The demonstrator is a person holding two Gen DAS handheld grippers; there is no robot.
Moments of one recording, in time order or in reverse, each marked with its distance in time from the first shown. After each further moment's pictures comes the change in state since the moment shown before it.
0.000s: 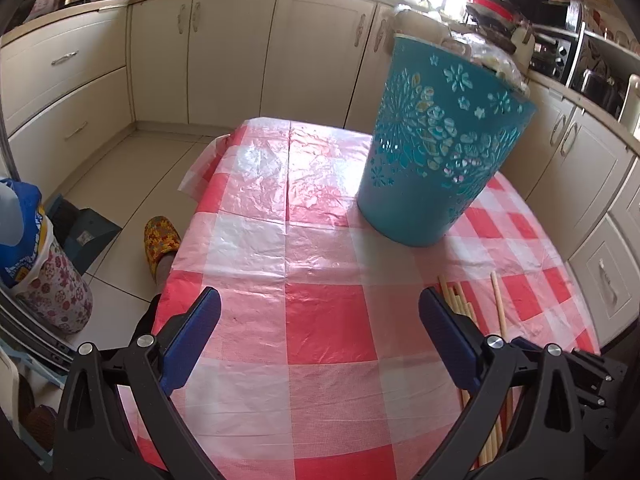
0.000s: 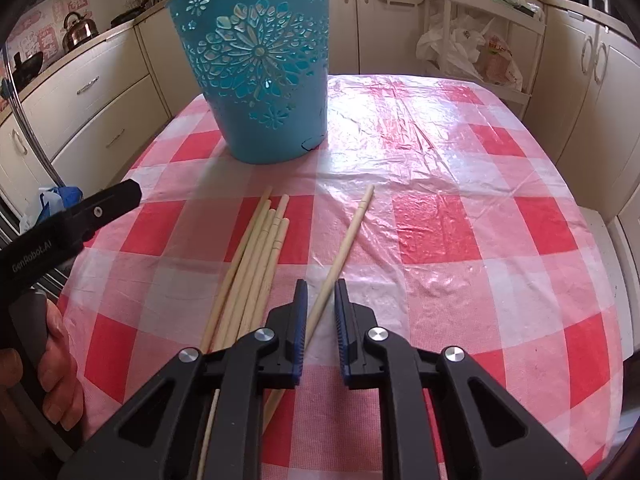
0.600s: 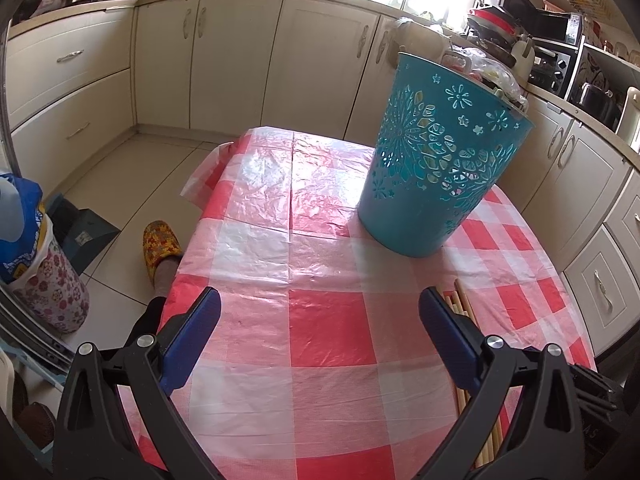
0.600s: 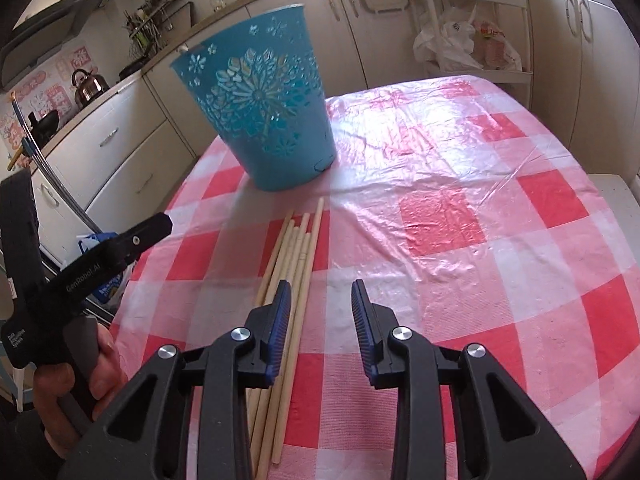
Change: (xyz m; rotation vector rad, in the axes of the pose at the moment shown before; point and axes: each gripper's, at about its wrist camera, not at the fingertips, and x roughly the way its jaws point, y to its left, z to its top) left arm -0.010 0.009 0.000 -0.038 -0.046 -0.024; right arm -0.020 -0.015 -0.008 0.146 -0.071 0.159
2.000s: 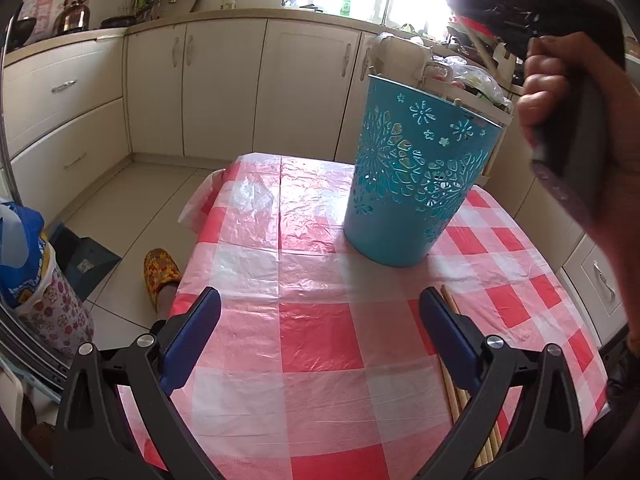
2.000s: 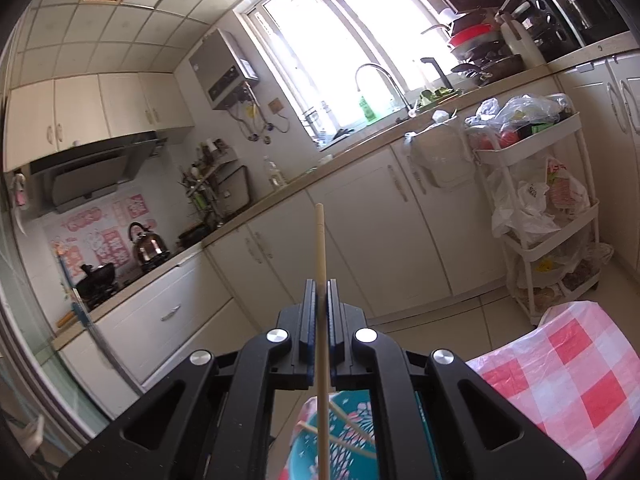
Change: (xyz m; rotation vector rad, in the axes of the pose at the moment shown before) left arm -0.015 -0.009 -0.001 0.064 -0.071 -0.008; right arm -0.018 0.057 0.236 0.086 -0.597 0.242
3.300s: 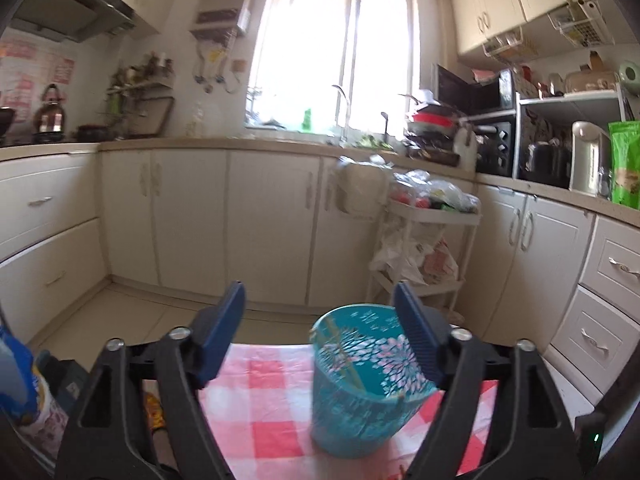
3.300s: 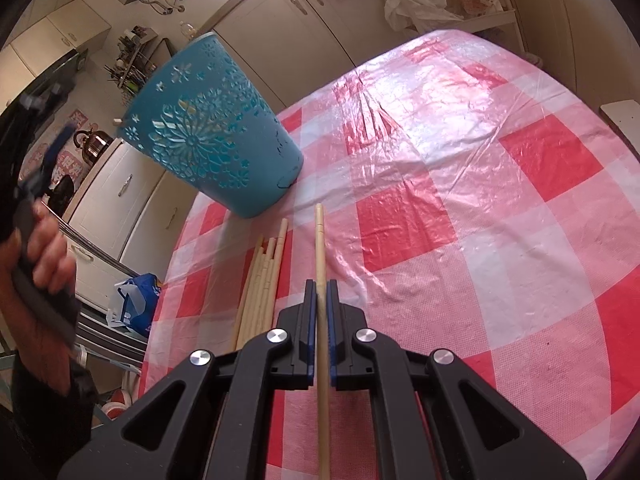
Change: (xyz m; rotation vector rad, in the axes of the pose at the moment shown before) left arm -0.048 -0.040 0.124 0.102 -0.422 -0.056; right arm -0.133 -0.128 -0.176 0.193 0.585 -0.129
